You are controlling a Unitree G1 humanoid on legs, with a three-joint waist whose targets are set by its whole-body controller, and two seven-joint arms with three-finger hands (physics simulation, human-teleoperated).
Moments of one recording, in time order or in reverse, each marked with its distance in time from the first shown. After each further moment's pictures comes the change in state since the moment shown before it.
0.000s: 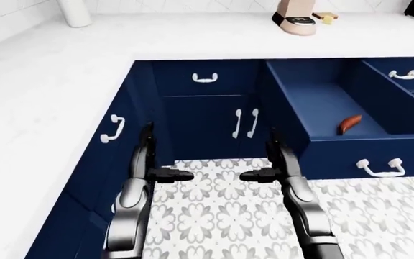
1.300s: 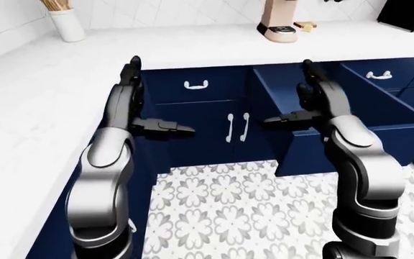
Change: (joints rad) left arm -0.371 0.080 0.006 -0.546 0.079 0.770 -0.025; right arm -0.360 -0.180 -0.090 -0.591 -0.039 0.839 0.008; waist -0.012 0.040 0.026
